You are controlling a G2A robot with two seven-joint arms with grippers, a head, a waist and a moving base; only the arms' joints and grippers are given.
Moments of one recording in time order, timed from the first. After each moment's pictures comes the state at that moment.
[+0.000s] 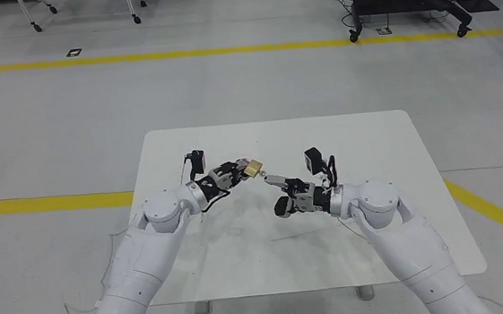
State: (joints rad) left arm 1.04 -1.31 -1.10 -1.14 -0.38 -0.01 -0.69; right arm -1.30 -1.21 1.23 -1.54 0.33 0.18 0.90
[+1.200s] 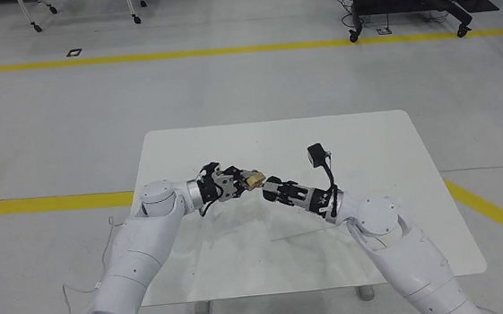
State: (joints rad) left arm 0.89 -1.34 -1.05 -0.90 -0.65 0.28 -1.04; right arm -1.35 -1.21 1.18 -1.62 0.10 -0.11 0.69
